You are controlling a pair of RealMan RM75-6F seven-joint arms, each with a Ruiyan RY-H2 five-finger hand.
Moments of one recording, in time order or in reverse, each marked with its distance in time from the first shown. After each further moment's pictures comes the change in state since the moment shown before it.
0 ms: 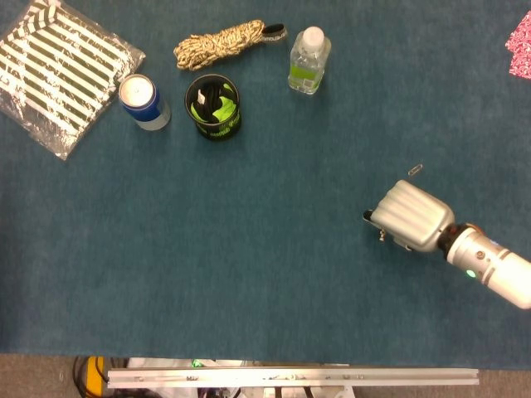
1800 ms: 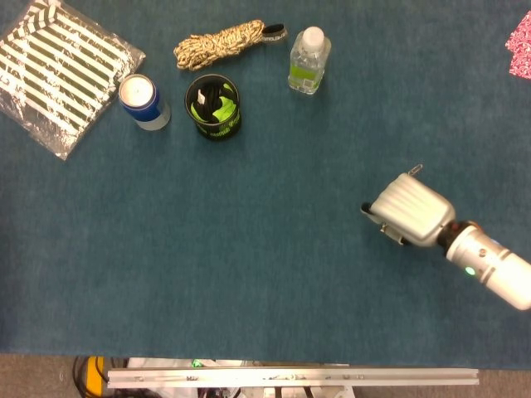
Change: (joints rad) left arm 0.006 -0.010 -0.006 0.028 -0.008 -0.004 -0.026; right arm 0.005 -0.010 -0.034 -0.004 0.044 0.127 0.076
